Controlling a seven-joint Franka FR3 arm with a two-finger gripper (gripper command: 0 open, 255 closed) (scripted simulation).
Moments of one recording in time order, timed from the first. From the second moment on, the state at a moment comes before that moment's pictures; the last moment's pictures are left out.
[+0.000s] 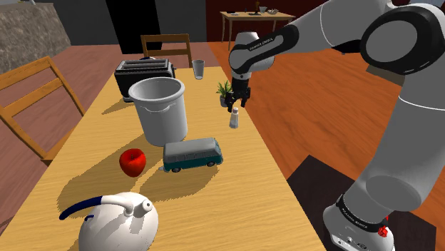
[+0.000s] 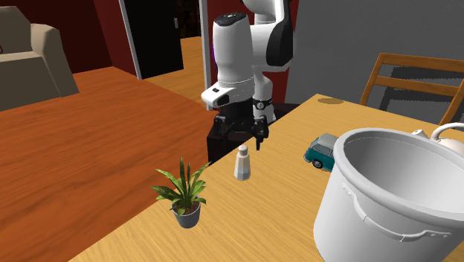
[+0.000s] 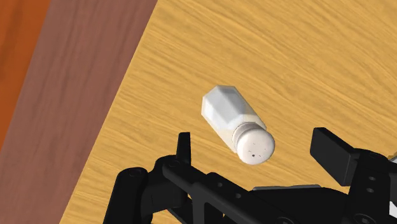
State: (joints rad) arm -0.03 0.21 -0.05 -1.93 0.12 2.11 -0.11
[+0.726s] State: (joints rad) arm -0.03 0.22 -0.04 -1.95 0.13 2.14 -0.11
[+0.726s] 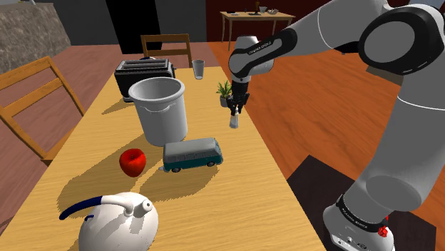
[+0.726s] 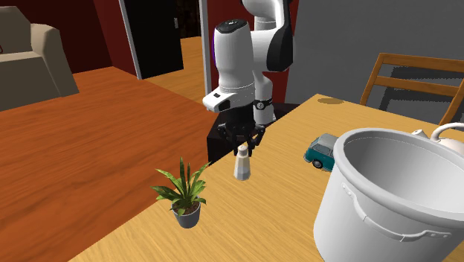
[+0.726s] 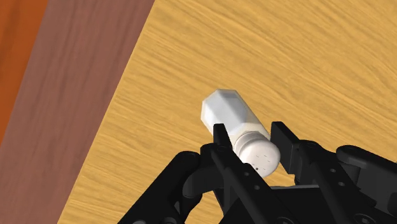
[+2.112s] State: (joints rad) arm -0.03 0.16 -0.05 -1.86 0.11 1.99 -0.09
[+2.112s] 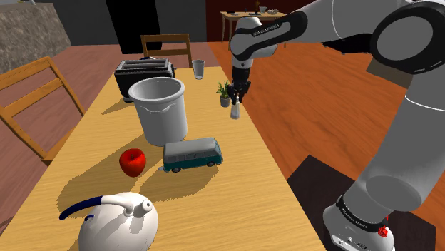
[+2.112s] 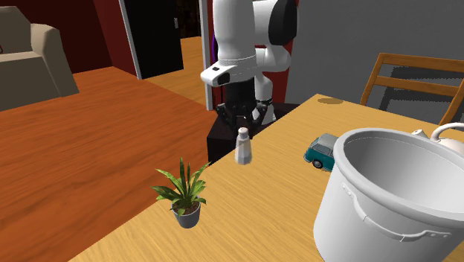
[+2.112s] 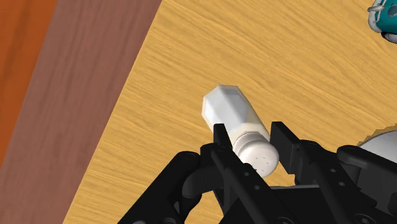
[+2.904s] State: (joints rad) arm -0.03 0.13 -0.05 -1.75 0.11 1.85 -0.07
